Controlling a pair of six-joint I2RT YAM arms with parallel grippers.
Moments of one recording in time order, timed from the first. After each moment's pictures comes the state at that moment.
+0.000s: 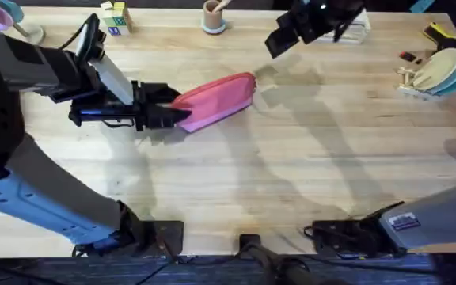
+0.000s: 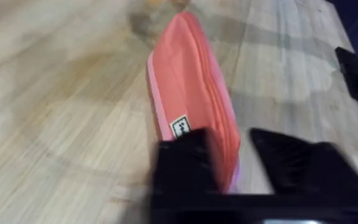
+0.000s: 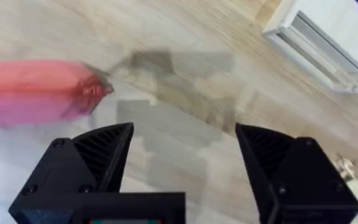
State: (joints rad) left arm 0.32 1.86 0.92 -0.94 1.31 1.58; right arm 0.36 1.72 1.62 -0.97 0.16 -0.17
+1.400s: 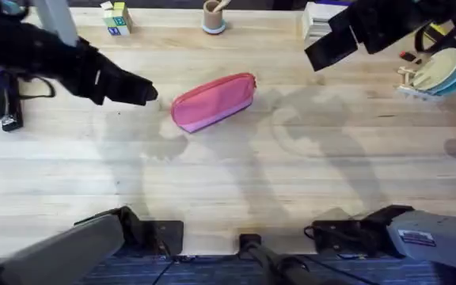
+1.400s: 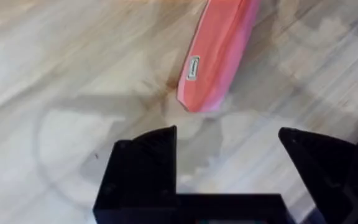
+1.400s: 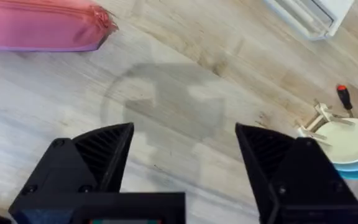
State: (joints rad) left arm 0.33 1.32 1.29 -1.33 0.66 0.84; right arm 0.36 1.41 1.62 -1.28 0.16 -0.18
